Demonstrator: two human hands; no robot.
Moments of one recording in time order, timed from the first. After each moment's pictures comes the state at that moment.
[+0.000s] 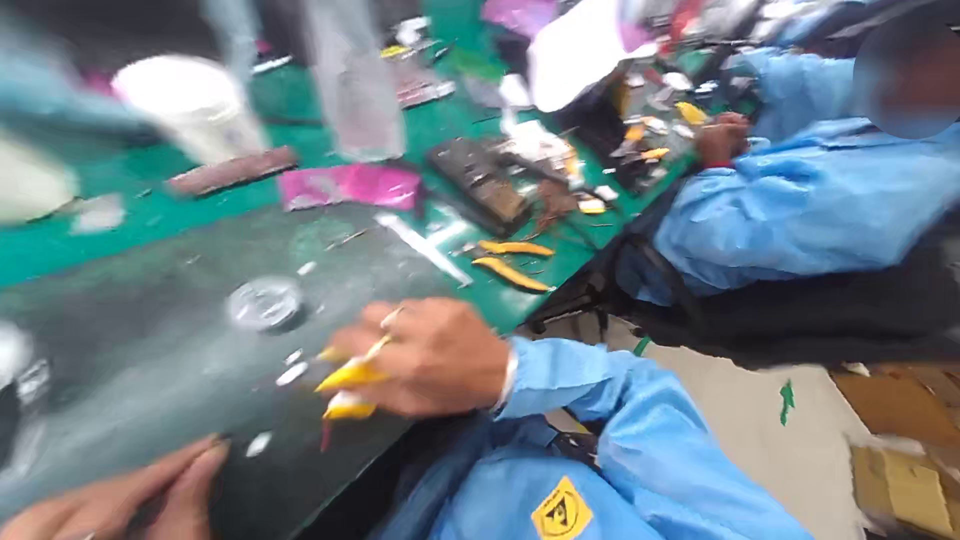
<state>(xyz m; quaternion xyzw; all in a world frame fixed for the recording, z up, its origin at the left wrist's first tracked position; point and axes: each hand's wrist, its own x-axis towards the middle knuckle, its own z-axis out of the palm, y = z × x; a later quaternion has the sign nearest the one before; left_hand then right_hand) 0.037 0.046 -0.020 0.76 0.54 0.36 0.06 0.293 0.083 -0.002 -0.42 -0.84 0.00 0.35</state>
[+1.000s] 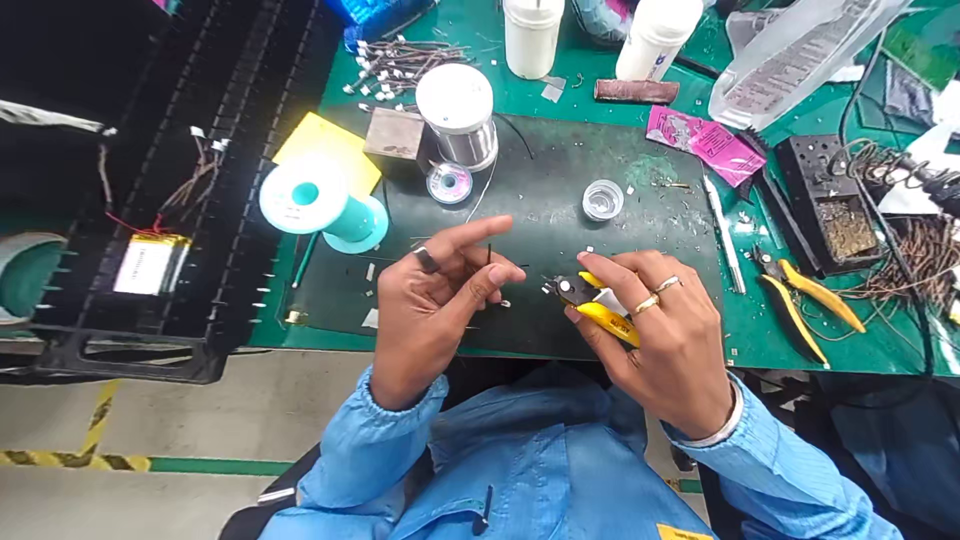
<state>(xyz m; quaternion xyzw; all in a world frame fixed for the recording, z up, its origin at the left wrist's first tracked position) 0.018 0.029 -0.007 0.54 0.47 0.60 0.37 0.258 0.078 -0.005 -0.36 -0.88 0.07 0.29</state>
